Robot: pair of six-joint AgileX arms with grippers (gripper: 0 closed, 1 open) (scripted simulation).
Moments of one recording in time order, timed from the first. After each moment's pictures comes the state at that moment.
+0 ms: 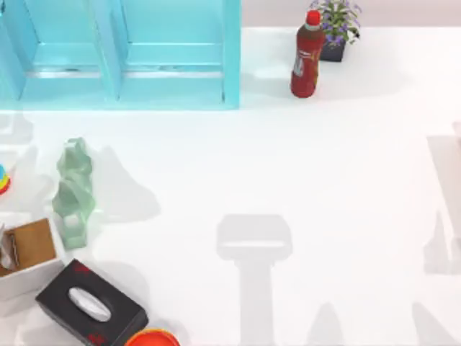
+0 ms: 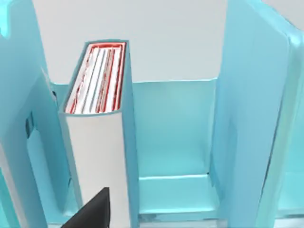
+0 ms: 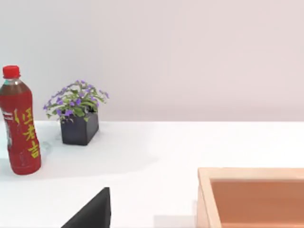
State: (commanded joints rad) left arm 0.41 1.62 0.76 0.69 0.45 0.12; right arm 0.00 0.00 0.00 0.00 0.00 0.00
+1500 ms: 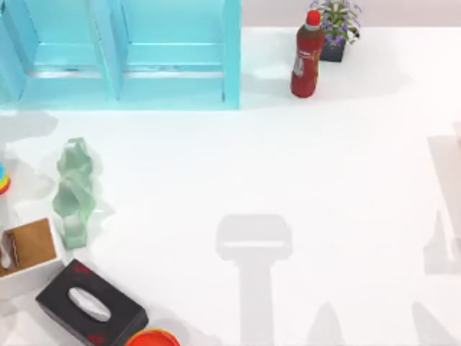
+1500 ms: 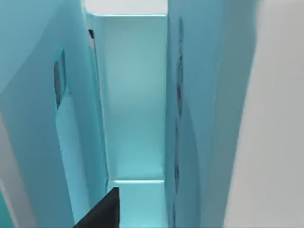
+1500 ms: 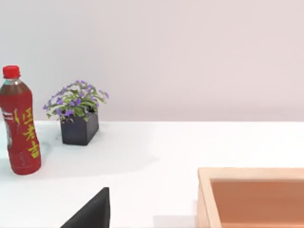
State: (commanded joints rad) left arm 0.43 2.28 1.29 0.76 0.49 0.12; right arm 0.00 0.00 0.00 0.00 0.00 0.00
